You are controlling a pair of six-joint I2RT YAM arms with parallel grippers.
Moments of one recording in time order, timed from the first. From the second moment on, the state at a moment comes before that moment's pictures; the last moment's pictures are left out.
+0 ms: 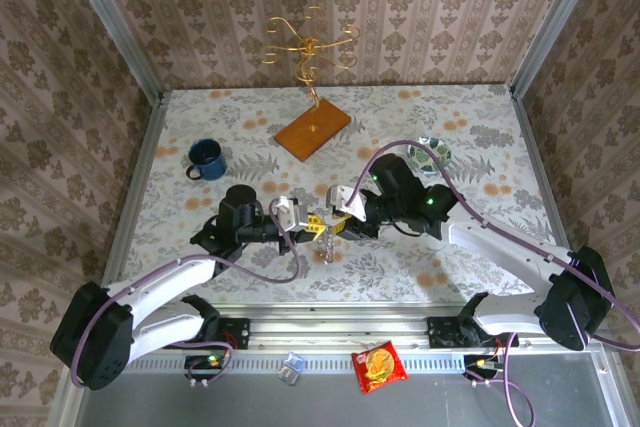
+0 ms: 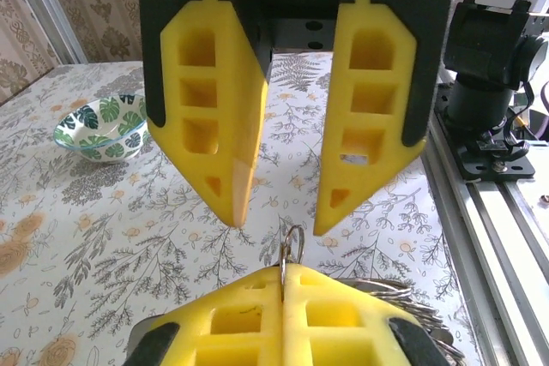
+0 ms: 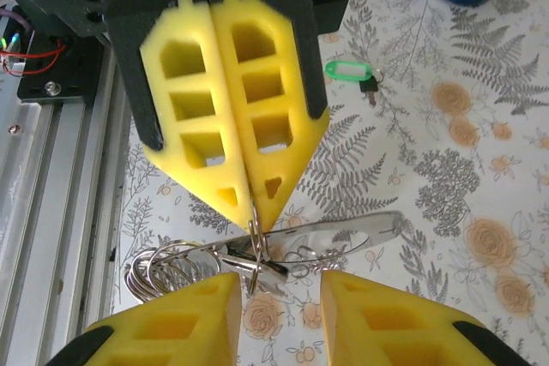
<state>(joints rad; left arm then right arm) -0.66 1.06 0.44 0.31 0.82 0.35 0.72 1.28 0.97 -0.47 -0.49 -0.53</state>
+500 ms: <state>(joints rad) -0.66 1.05 0.43 0.39 0.82 0.33 0.72 1.28 0.96 -0.45 -0.50 -0.49</state>
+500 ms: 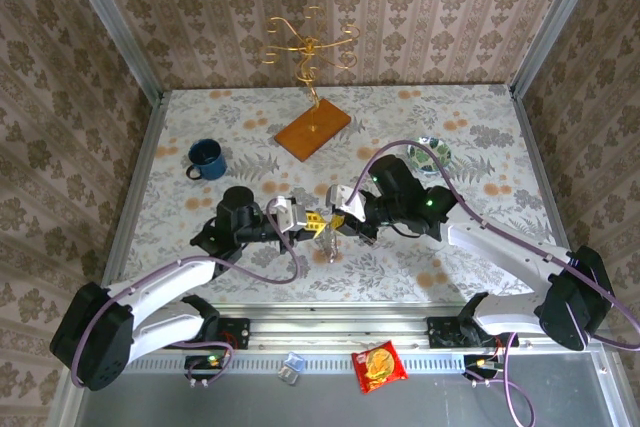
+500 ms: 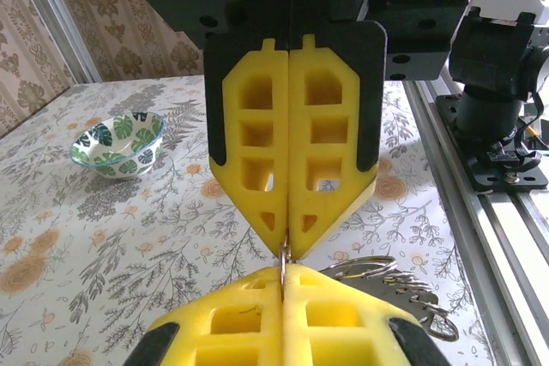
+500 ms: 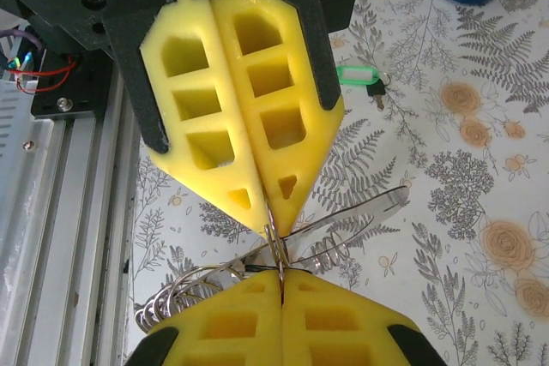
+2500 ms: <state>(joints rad) -0.67 1.04 0.40 0.37 0.75 0.33 0.72 1.25 0.97 -0.46 -0.48 -0.60</state>
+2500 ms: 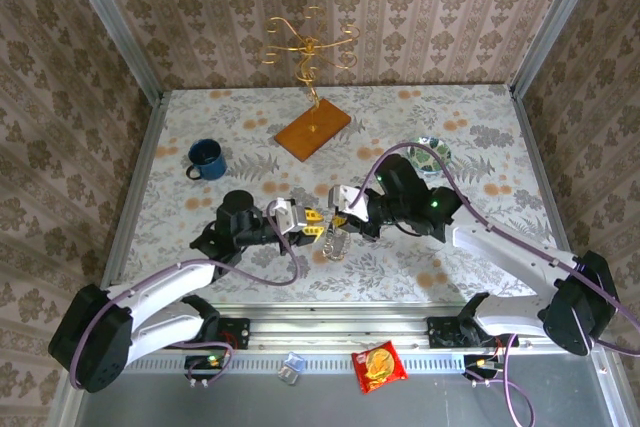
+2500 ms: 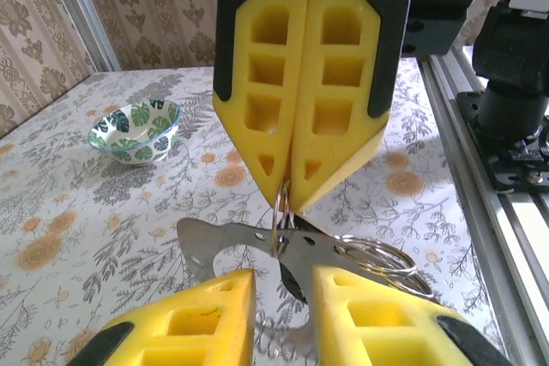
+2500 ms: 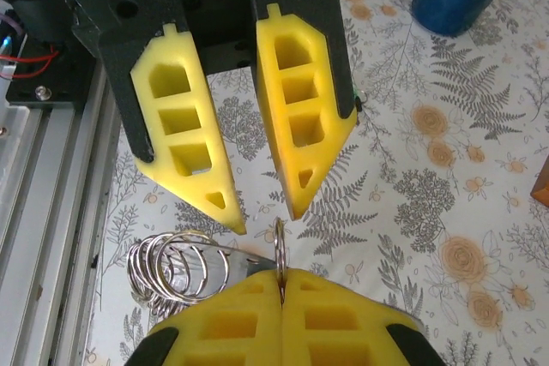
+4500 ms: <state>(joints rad) -0.68 1.04 0.42 0.38 0.79 0.32 0.72 1.29 0.95 -0.42 -0.47 -0.55</state>
